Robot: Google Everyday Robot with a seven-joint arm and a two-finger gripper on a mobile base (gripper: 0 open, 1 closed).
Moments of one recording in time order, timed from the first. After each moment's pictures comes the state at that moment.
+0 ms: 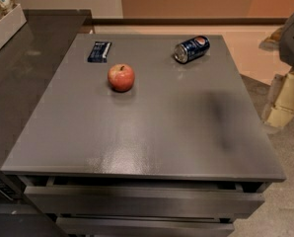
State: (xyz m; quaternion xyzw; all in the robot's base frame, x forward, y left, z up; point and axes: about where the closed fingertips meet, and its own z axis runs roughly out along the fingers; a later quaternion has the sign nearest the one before) arm 0.438 -0.217 0.976 -0.60 0.78 -0.03 0.16
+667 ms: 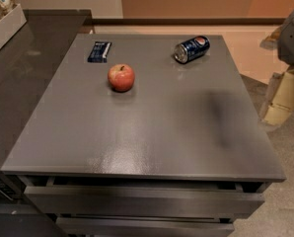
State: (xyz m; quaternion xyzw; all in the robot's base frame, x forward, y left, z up) arm 0.443 -0.216 0.976 -0.59 0.79 -0.04 0.16
